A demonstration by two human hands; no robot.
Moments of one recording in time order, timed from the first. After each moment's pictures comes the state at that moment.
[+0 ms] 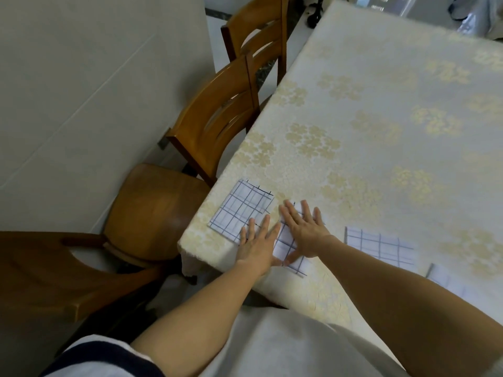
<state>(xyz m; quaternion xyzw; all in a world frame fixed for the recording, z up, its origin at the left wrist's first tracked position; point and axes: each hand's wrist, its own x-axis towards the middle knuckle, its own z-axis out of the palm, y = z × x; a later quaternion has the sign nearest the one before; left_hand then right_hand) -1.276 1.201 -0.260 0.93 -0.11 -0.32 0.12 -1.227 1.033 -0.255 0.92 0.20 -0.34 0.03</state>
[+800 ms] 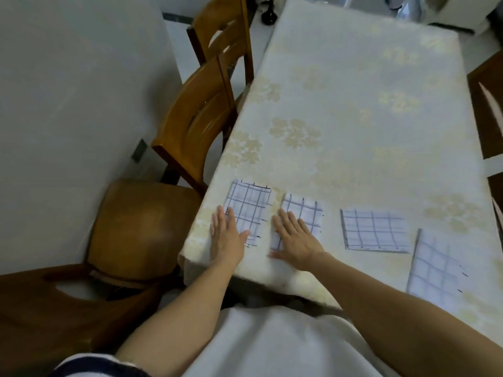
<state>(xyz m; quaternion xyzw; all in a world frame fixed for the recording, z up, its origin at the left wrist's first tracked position) -1.258 1.283 -0.278 0.95 0.01 -0.22 0.24 -1.287 1.076 -0.265 0.95 0.10 -0.28 -0.06</state>
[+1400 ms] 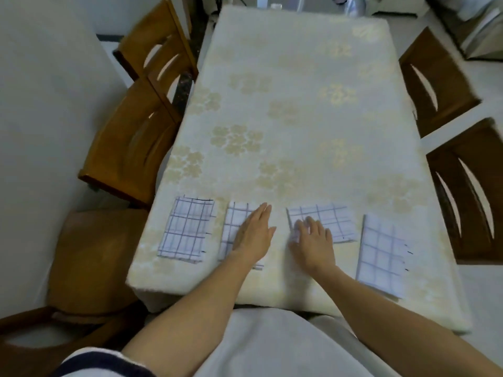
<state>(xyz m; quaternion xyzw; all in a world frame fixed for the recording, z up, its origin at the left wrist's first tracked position) -1.256 1.092 -0.245 0.91 -0.22 -0.23 0.26 -1.341 0.938 -0.256 0.97 -0.17 -0.15 -0.11</state>
